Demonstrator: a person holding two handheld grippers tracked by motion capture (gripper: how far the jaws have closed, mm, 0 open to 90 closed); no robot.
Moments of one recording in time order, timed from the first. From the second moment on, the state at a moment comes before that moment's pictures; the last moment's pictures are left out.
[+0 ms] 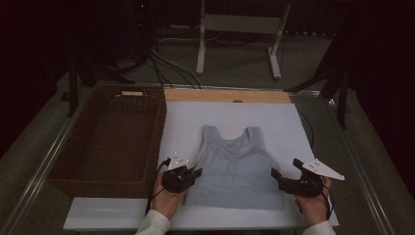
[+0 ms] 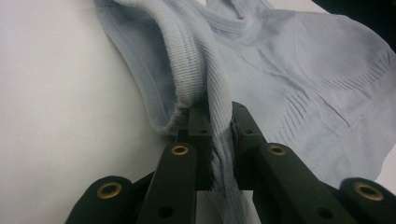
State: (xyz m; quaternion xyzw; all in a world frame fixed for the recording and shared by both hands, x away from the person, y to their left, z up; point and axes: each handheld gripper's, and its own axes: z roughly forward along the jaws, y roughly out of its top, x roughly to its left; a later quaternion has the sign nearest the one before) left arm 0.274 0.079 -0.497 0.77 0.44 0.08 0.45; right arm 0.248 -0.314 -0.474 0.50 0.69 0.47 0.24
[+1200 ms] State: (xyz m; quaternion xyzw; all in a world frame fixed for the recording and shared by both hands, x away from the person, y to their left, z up) left arm 0.261 0.087 -0.472 0.76 0.47 0.11 0.44; right arm 0.247 -0.317 -0.475 0.50 0.69 0.47 0.24
